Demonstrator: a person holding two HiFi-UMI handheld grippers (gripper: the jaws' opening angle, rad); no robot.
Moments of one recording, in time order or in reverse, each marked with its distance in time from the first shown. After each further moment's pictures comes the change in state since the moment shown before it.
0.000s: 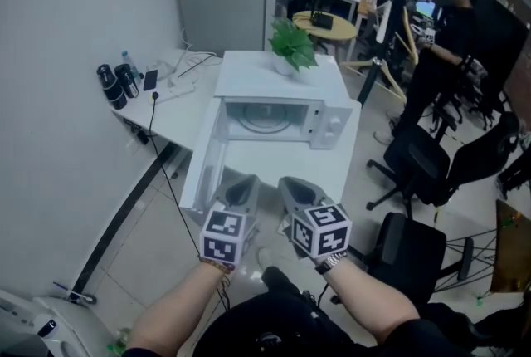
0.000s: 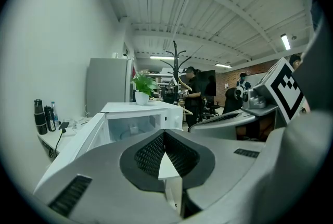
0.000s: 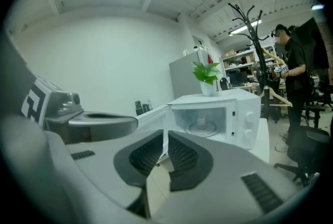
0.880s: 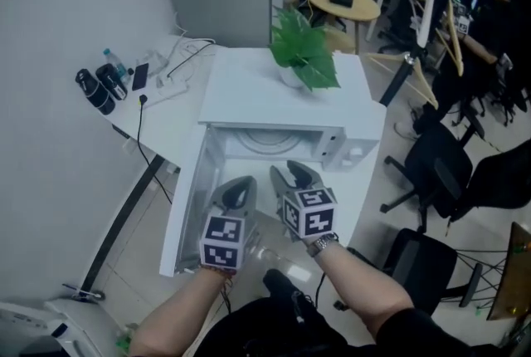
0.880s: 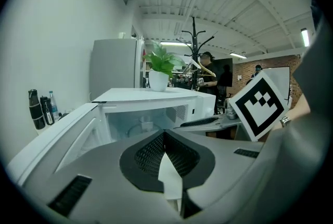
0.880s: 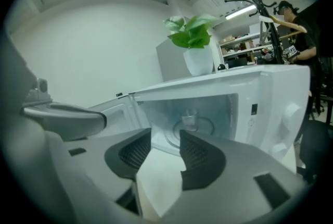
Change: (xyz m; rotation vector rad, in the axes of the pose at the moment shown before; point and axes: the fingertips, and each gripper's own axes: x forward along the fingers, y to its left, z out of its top) left arm 0.147 0.086 -0.016 -0.054 0.131 0.102; right arm 0.188 -0.122 -0.006 0.051 0.110 -0.015
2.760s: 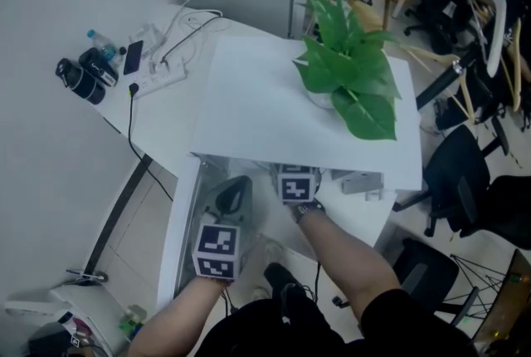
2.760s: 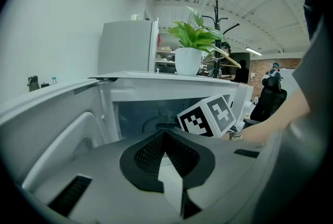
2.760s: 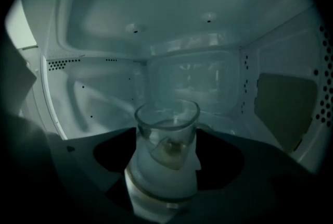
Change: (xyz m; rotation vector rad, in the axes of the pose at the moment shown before) left arm 0.089 0.084 -0.017 -0.080 0.096 0.093; right arm 0.204 -0.080 0.003 -0.095 0.046 -0.157
